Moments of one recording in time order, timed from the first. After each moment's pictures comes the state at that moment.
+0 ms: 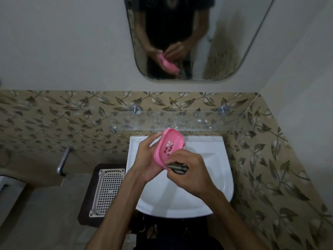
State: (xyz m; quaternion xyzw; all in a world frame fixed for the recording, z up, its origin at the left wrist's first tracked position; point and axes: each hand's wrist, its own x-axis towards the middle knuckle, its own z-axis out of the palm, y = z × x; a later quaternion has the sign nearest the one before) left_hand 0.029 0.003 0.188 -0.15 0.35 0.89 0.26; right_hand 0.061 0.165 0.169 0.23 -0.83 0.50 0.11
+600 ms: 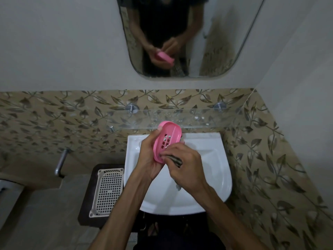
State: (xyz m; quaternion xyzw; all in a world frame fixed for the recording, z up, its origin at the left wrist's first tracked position) left_hand 0.026 0.021 0.188 -0.21 0.30 0.91 0.20; right_hand 0.063 0.151 0.174 0.17 -0.85 0.46 0.17
